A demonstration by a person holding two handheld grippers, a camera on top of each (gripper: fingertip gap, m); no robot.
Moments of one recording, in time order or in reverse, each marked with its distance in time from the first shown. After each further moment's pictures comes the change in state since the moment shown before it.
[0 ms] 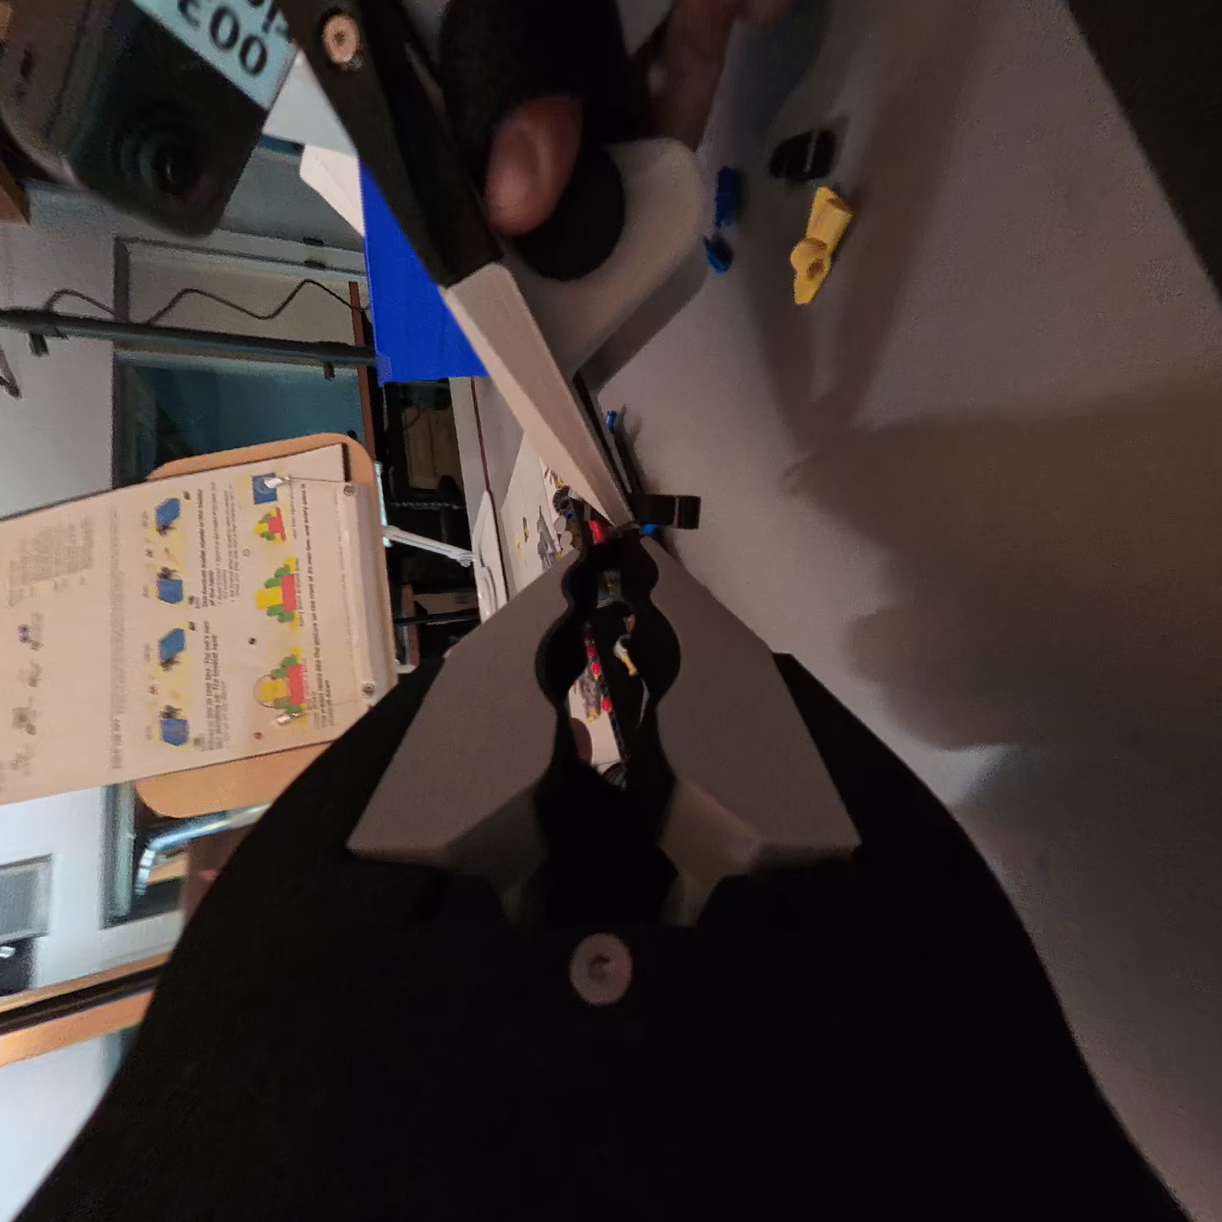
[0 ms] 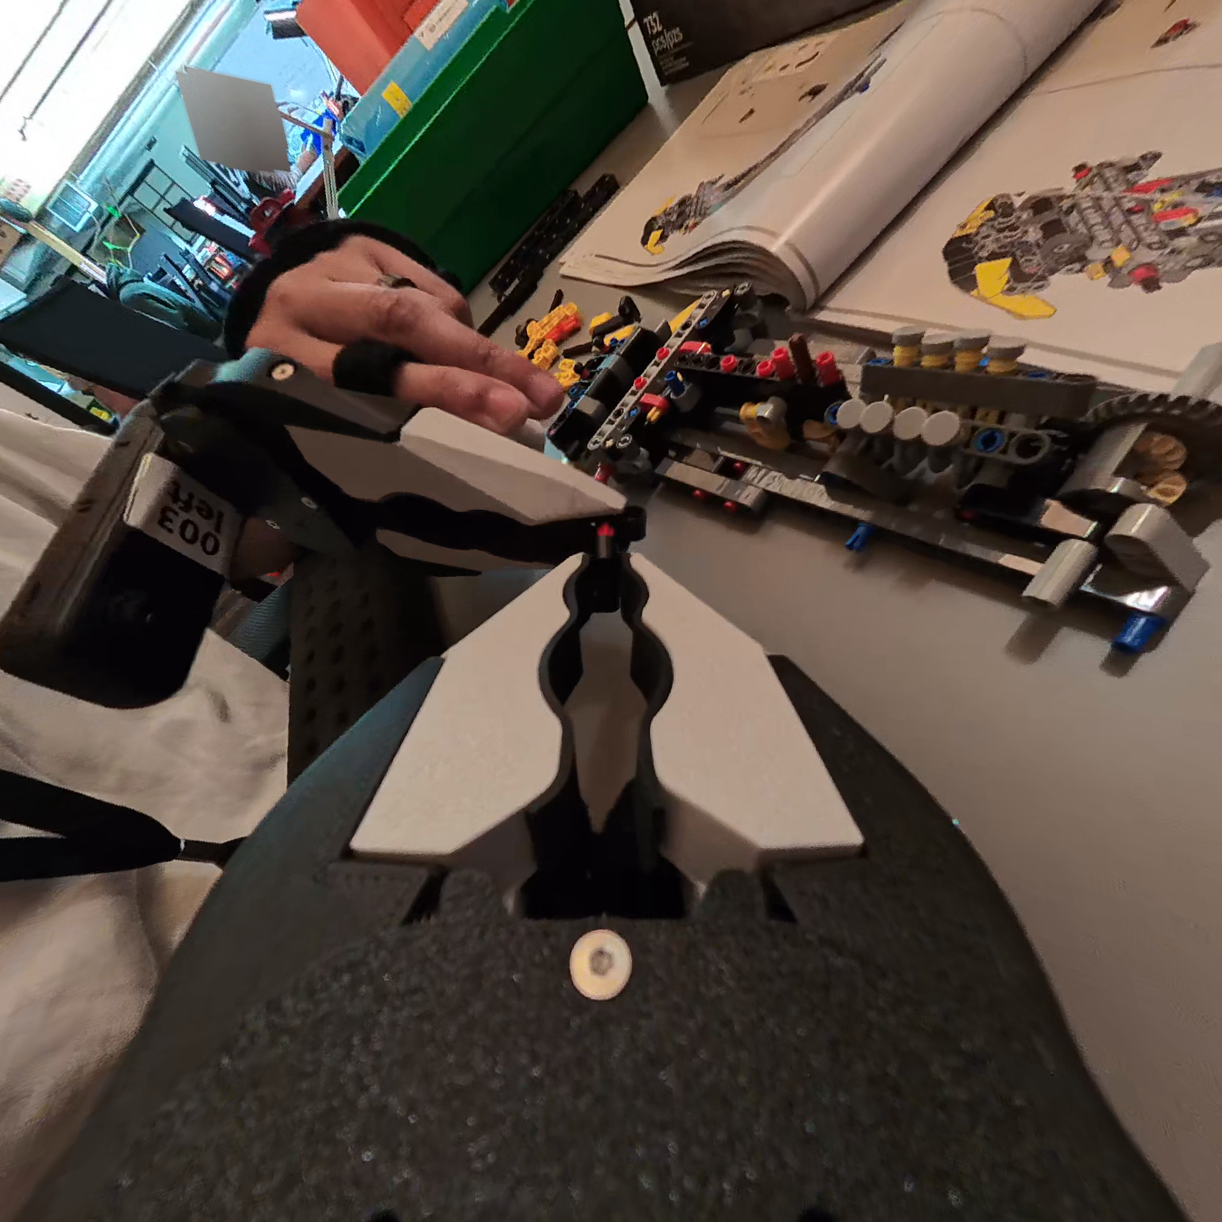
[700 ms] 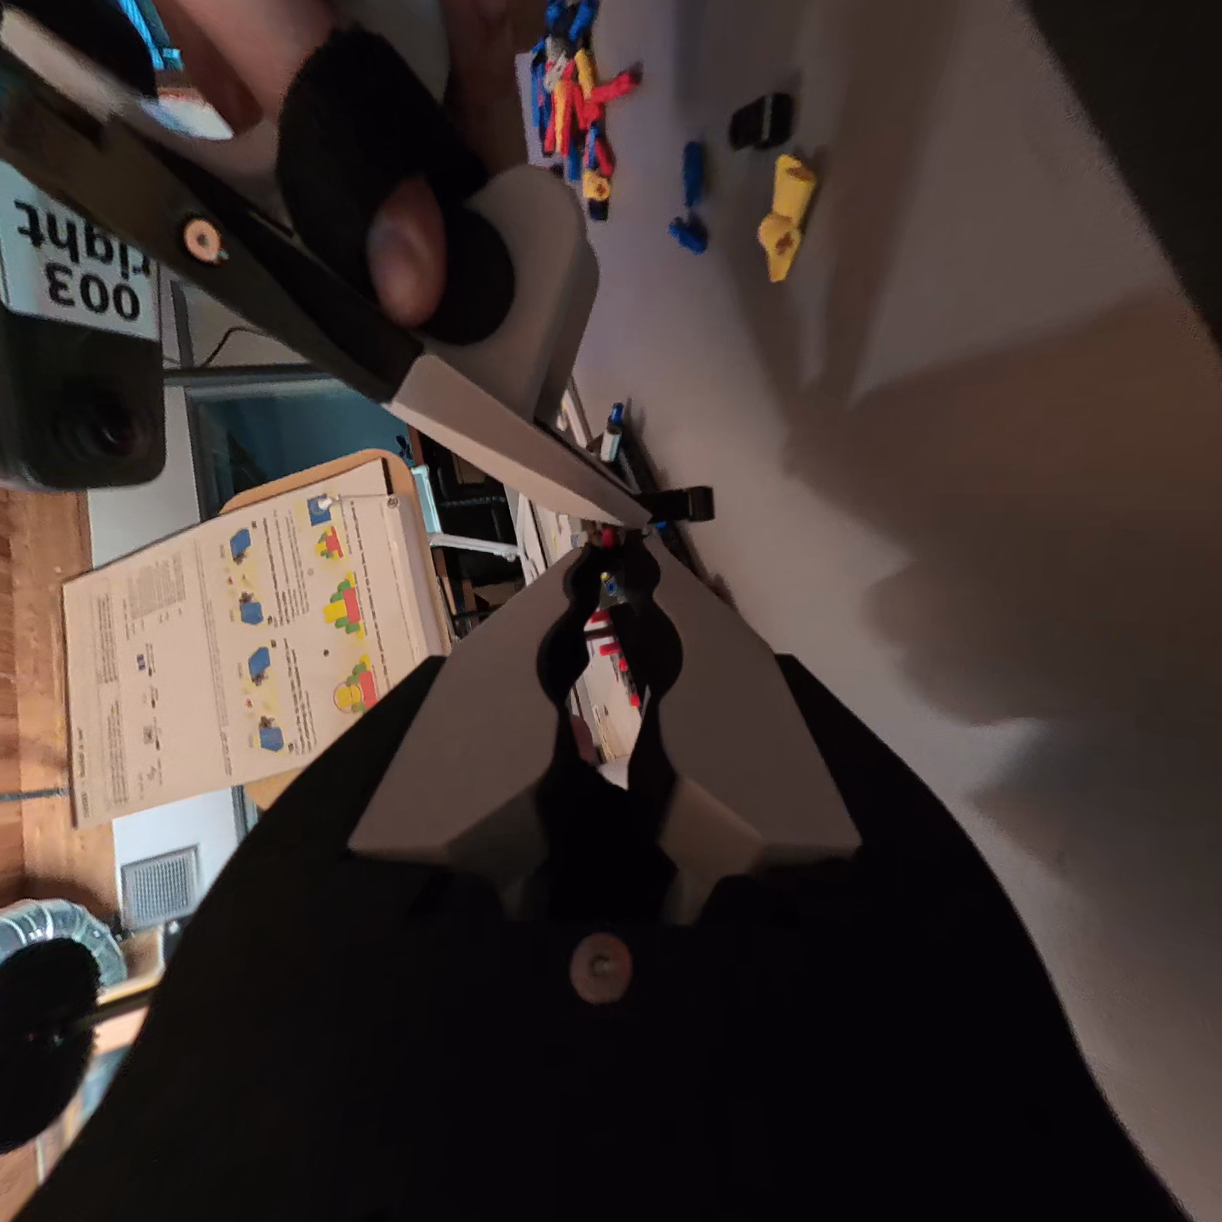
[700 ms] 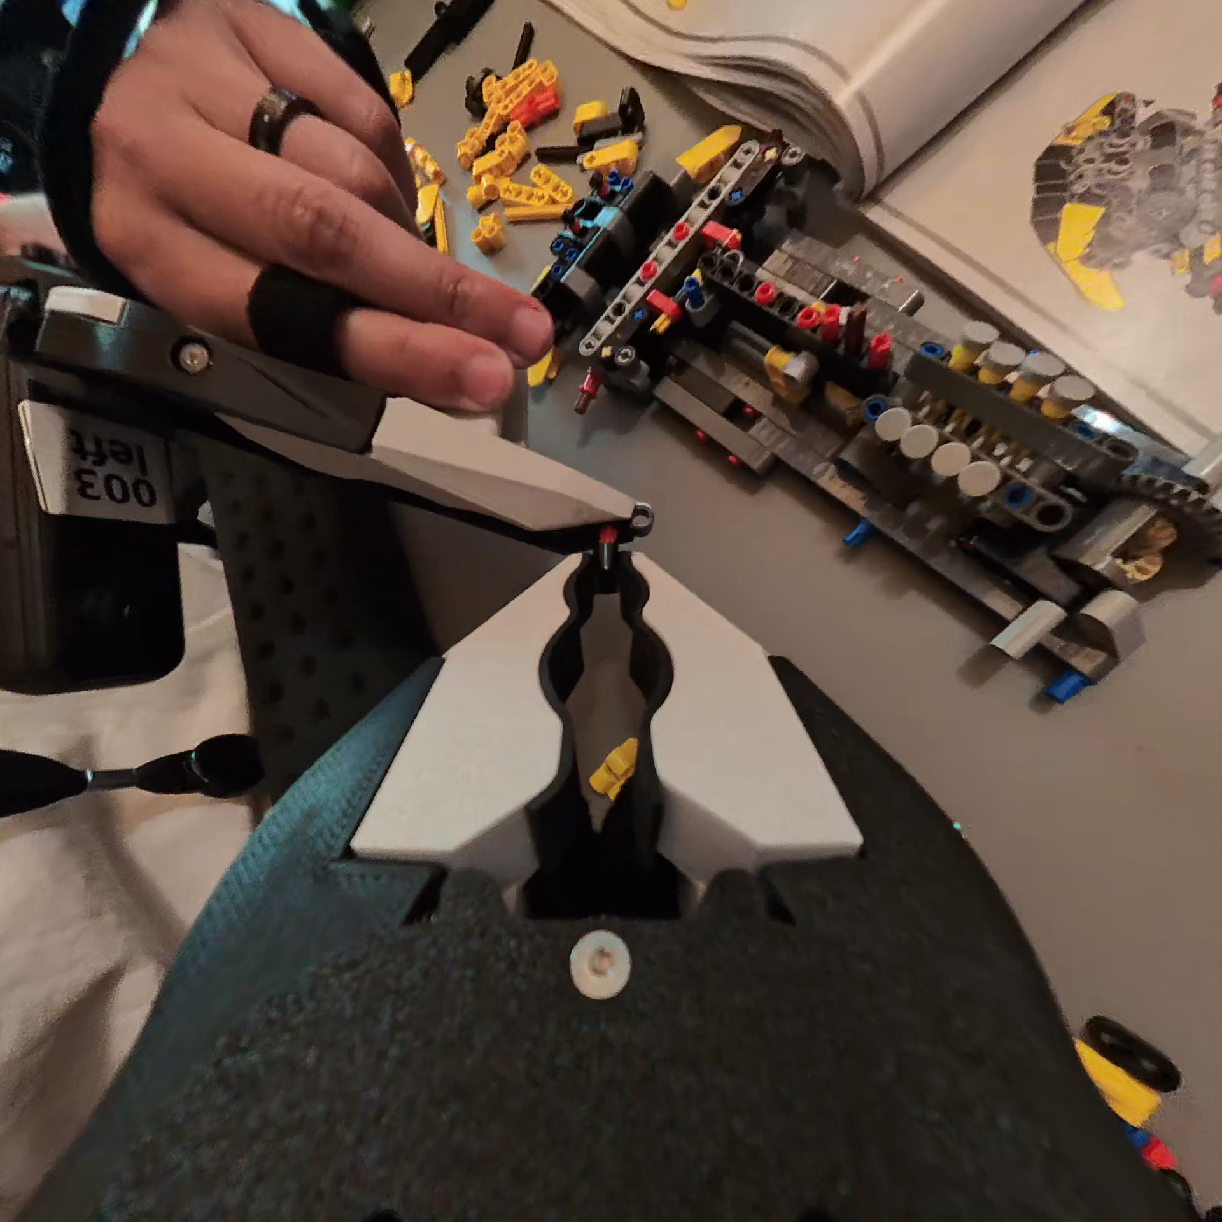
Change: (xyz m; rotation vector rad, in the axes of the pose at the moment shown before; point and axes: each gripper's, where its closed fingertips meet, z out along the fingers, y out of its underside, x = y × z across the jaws) left arm 0.001 0.000 0.000 -0.047 -0.039 0.139; right arm 0.001 0.010 0.001 -0.372 0.081 -0.135
